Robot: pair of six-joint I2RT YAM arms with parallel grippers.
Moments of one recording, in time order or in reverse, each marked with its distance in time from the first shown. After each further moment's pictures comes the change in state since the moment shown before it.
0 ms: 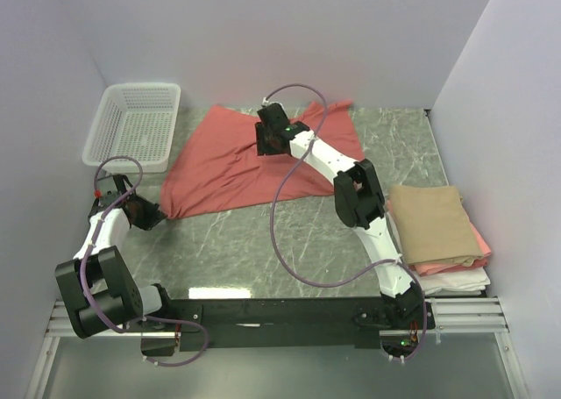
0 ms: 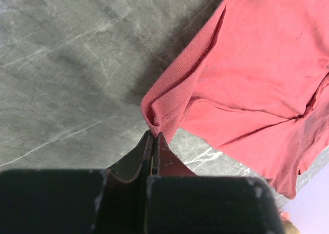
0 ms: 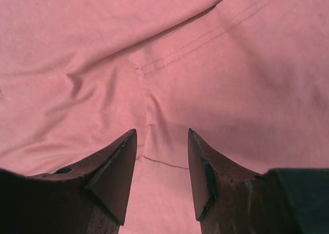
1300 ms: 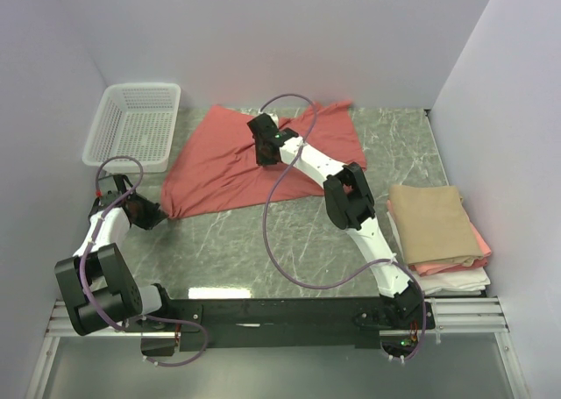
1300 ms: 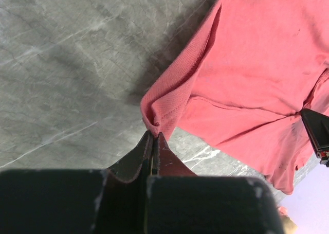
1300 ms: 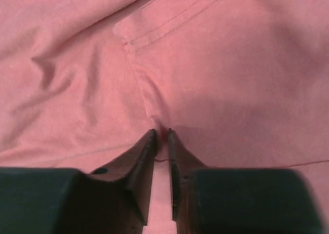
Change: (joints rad) left arm 0.000 0.016 0.000 0.013 0.024 0.000; right arm 0.048 0.088 0.070 -0.101 0.082 0.076
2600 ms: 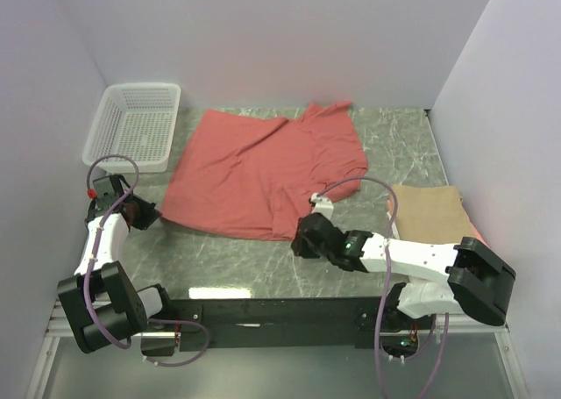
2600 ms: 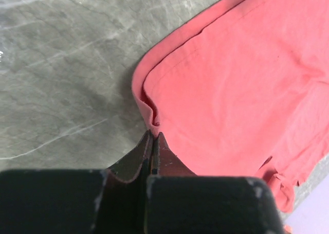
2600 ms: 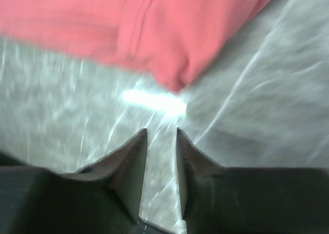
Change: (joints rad) left arm 0.009 -0.105 0.002 -0.043 -0.071 -0.004; right arm 0.298 -1.267 -1.645 0.492 0.084 0.414
